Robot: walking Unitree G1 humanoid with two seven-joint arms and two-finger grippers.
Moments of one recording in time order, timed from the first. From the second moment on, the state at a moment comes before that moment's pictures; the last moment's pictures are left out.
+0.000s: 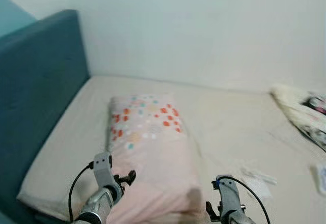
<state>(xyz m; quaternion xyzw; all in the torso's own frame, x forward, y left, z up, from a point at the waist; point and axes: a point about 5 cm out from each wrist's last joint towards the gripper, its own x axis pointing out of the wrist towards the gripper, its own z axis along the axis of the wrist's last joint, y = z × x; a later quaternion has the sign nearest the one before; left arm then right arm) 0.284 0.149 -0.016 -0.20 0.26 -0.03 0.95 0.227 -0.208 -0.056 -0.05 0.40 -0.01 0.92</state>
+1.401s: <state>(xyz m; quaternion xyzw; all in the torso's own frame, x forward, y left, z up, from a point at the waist) 0.311 0.166 0.011 -0.15 0.22 0.01 0.96 0.292 -0.208 0.001 -0.02 0.25 -0.01 0.97</state>
